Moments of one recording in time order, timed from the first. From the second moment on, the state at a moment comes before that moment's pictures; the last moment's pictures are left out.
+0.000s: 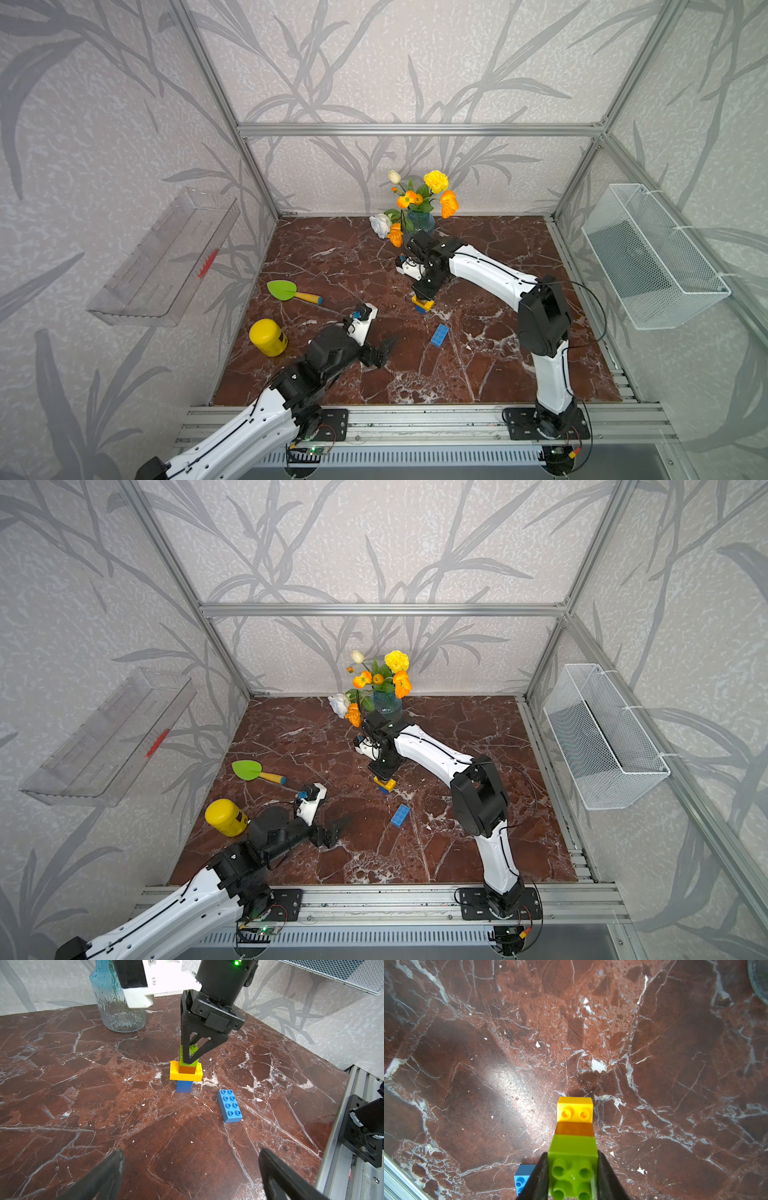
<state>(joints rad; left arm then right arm) -0.72 0.54 0.26 -0.10 0.05 -0.19 0.72 2.06 1.77 -1.05 -0.09 -0.20</state>
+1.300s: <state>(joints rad) -0.72 0.52 0.26 -0.10 0.05 -0.19 0.74 1.97 1.67 -1.03 -0.08 -0.16</state>
